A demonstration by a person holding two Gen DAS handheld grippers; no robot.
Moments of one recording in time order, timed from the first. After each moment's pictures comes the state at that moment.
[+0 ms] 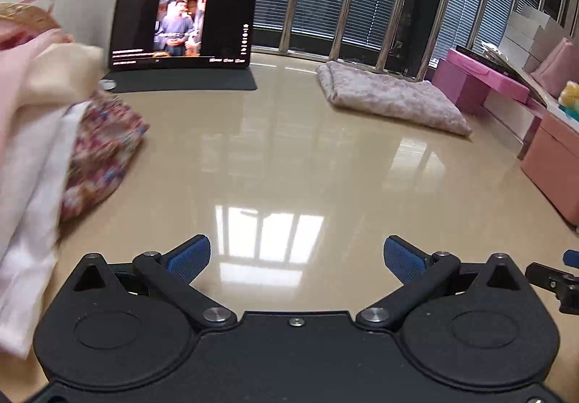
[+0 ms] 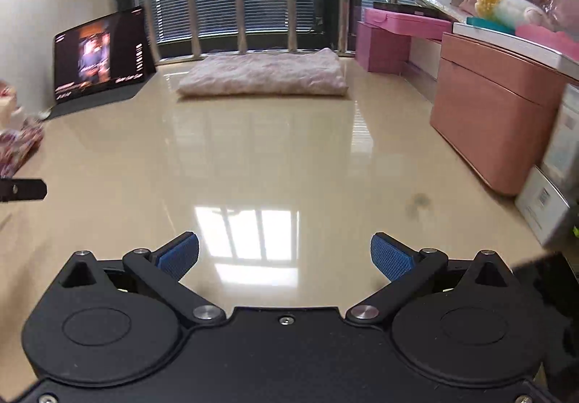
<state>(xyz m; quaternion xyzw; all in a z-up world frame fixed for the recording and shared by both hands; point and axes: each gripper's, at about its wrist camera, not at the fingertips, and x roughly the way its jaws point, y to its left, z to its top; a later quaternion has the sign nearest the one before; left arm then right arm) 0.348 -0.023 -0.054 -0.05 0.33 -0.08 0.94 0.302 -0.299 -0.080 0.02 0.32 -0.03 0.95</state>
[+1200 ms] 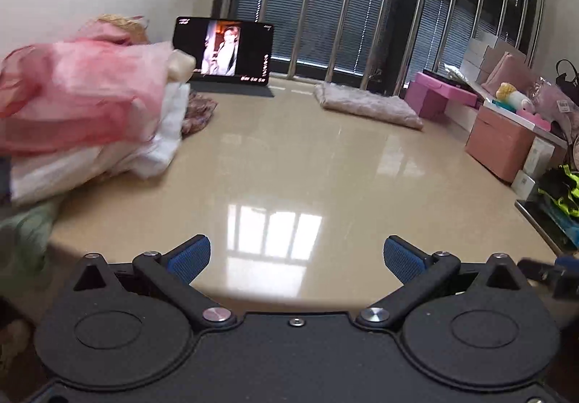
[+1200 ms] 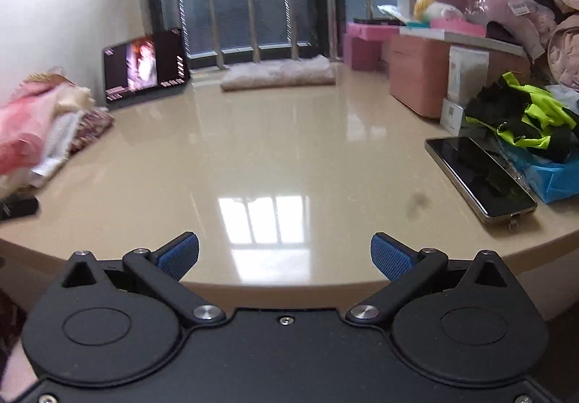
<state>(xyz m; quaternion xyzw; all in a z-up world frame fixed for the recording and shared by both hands) 0.111 0.016 -0.033 -0.06 0.27 -0.07 0.96 0.088 -0.261 -0.055 0.06 0.28 -0.02 0.96</state>
